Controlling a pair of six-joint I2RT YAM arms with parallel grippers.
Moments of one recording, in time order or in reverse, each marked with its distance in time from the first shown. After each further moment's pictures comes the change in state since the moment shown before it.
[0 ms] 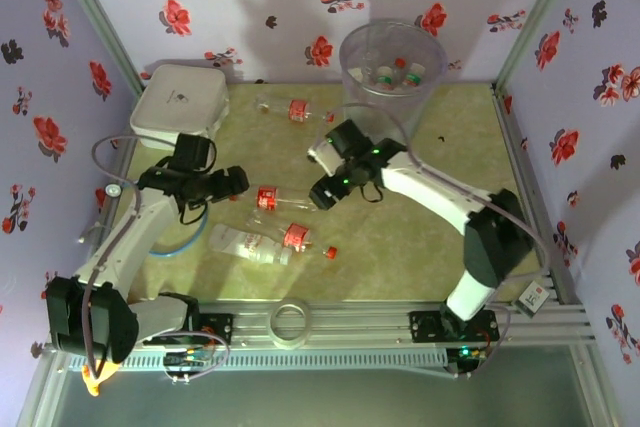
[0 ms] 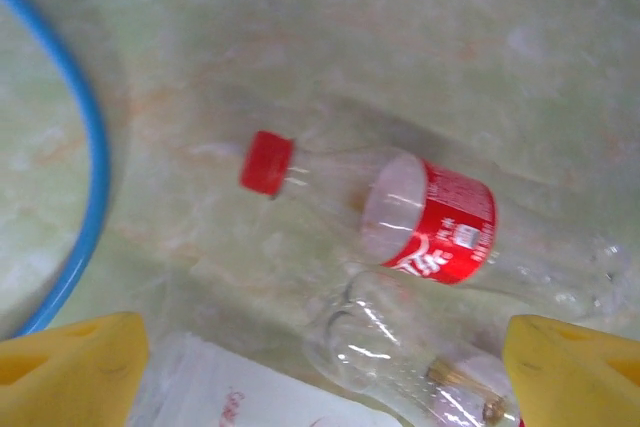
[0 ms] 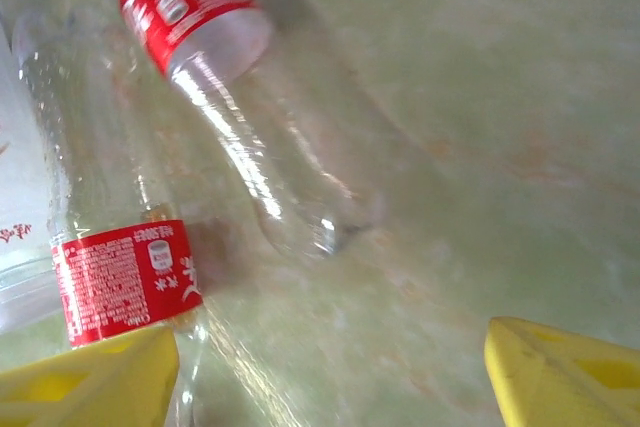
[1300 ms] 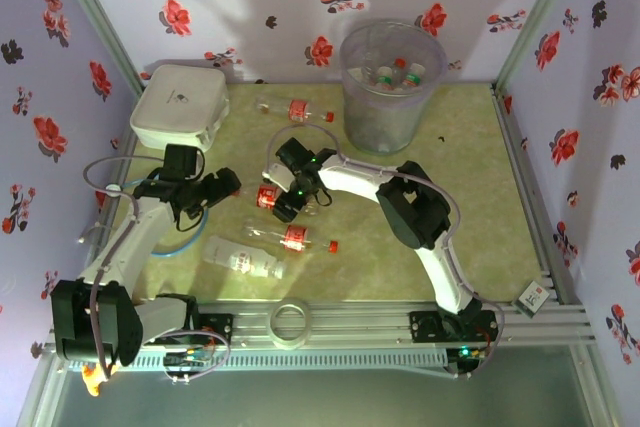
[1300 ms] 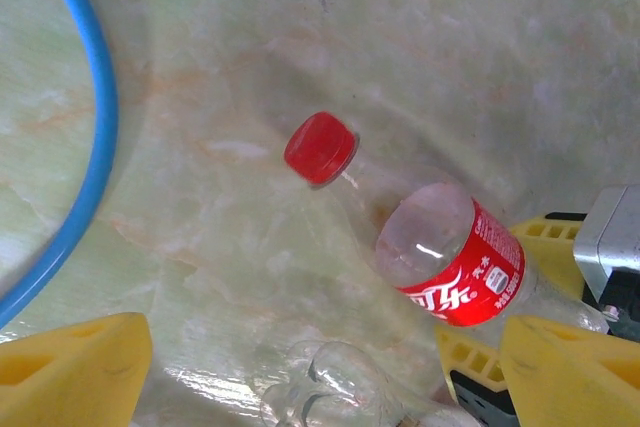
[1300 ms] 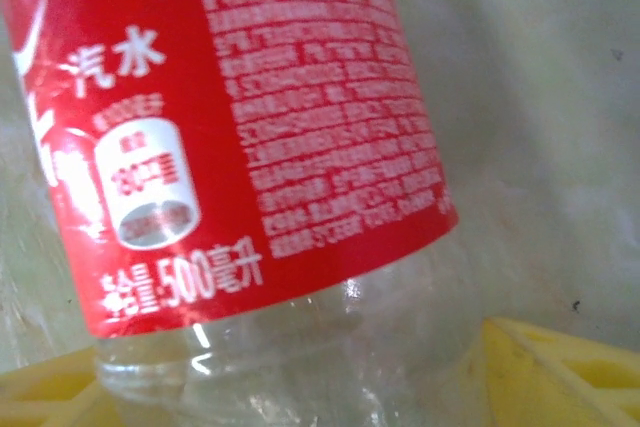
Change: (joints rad) left arm 0.088 -0.004 -0.118 0.145 0.093 -0.099; right arm 0.087 0.486 0.270 0.127 -0.054 -0.082
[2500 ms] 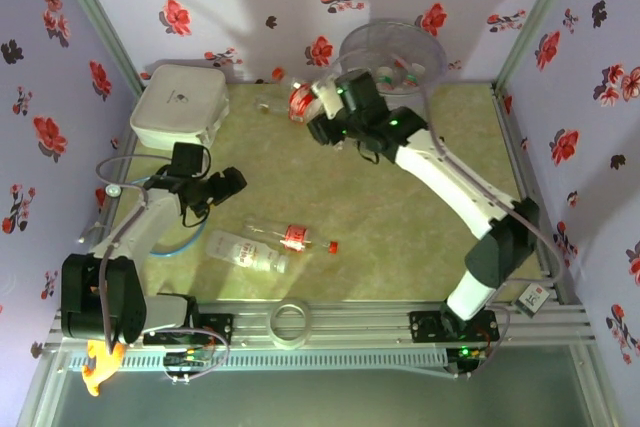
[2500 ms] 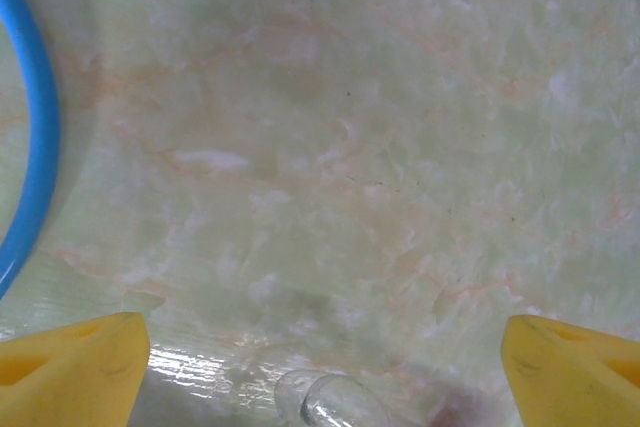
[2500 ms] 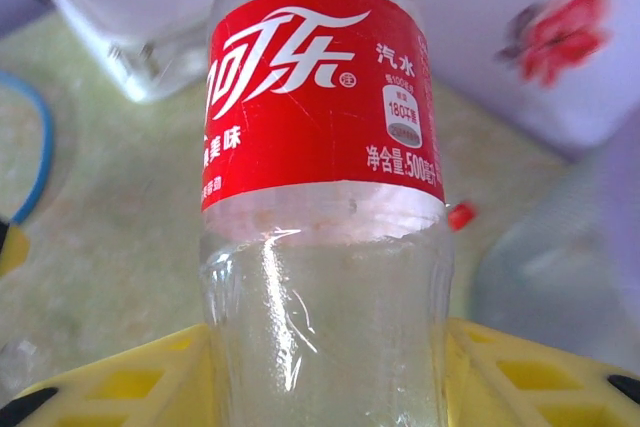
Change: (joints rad) left arm -0.008 0.113 -0.010 0.094 0.040 -0.003; right arm -0.169 -0.563 0.055 -0.039 0.280 0.127
